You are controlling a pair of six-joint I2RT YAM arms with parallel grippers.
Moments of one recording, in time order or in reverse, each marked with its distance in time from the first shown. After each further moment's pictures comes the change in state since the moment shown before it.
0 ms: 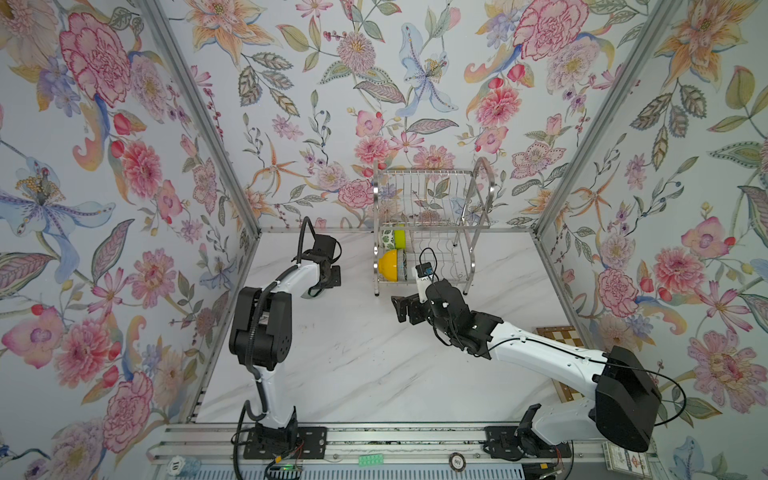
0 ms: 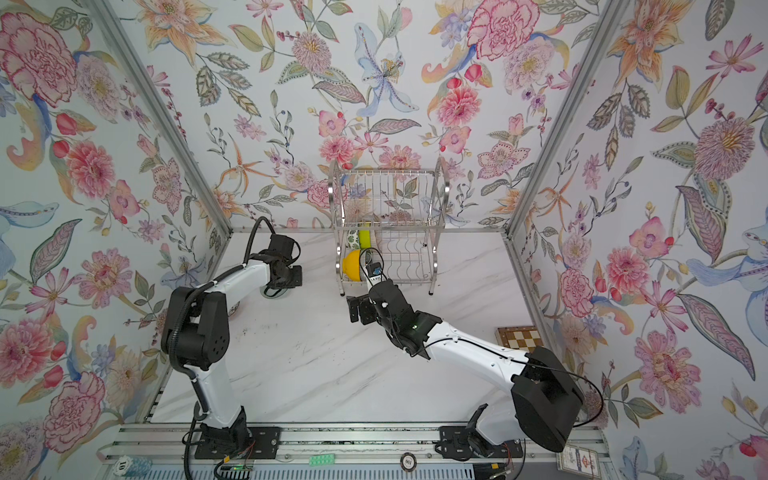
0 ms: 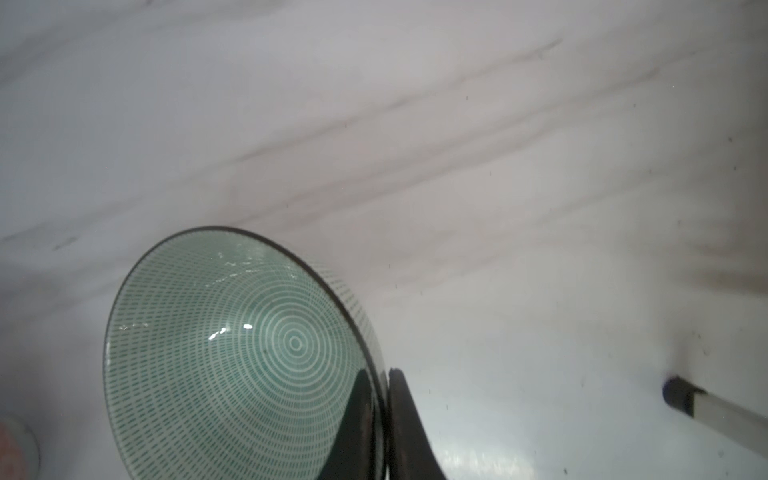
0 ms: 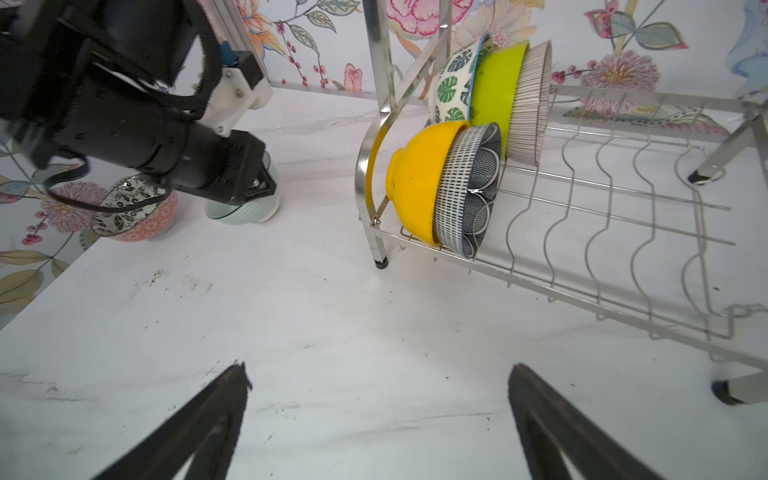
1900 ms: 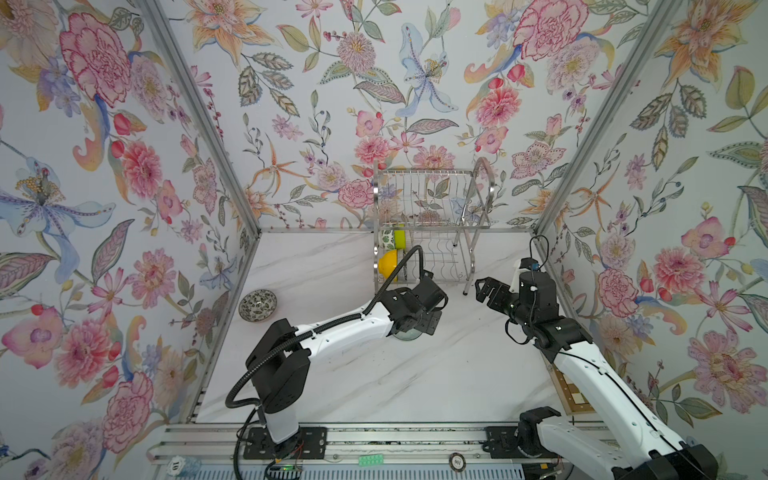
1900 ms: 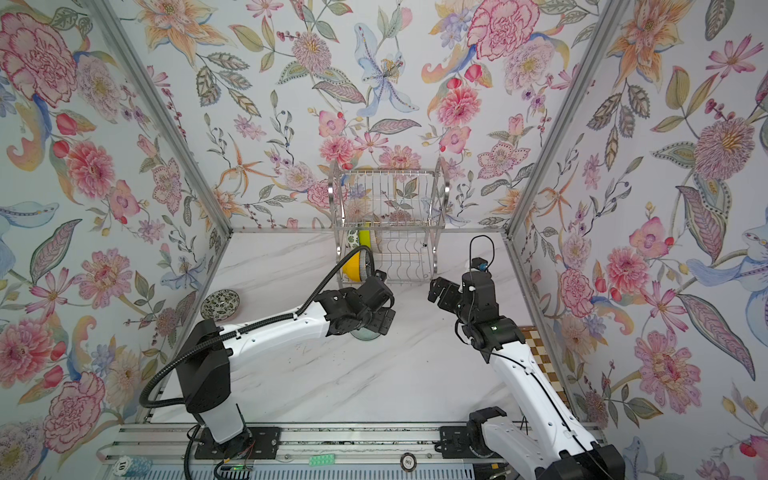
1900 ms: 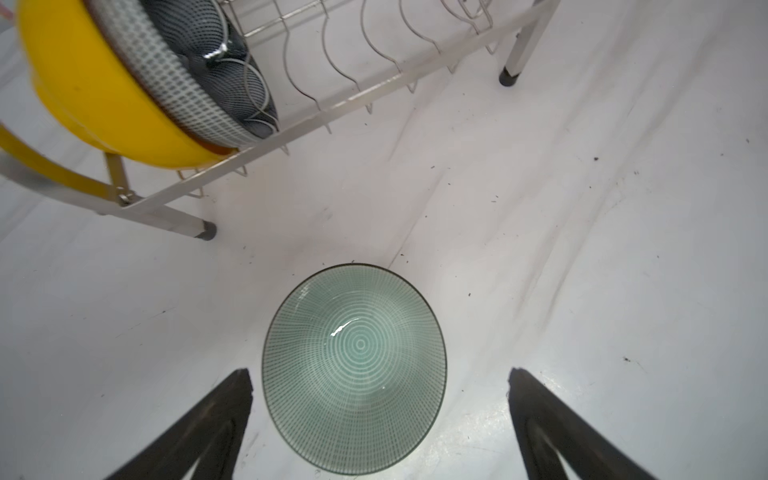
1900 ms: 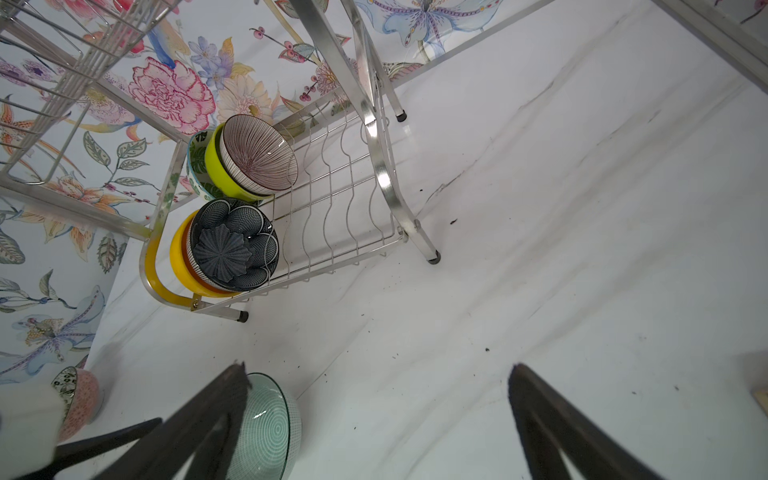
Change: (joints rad) left arm -0.731 -0.121 0.103 -0.083 -0.222 -0.146; right arm -0.617 -0.381 -0.105 -0.364 -0.270 0.237
